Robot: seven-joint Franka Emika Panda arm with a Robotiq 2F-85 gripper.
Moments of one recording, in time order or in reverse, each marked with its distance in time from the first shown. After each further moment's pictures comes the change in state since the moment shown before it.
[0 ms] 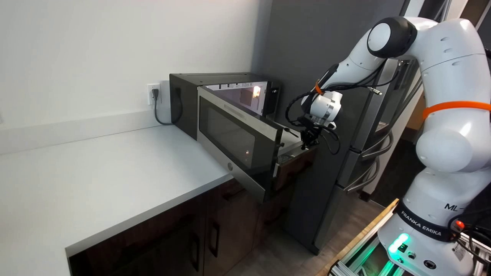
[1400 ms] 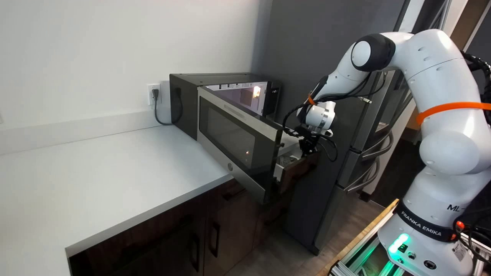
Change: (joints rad) arm 0.090 0.147 -0.096 0.090 0.005 -0.030 -0.002
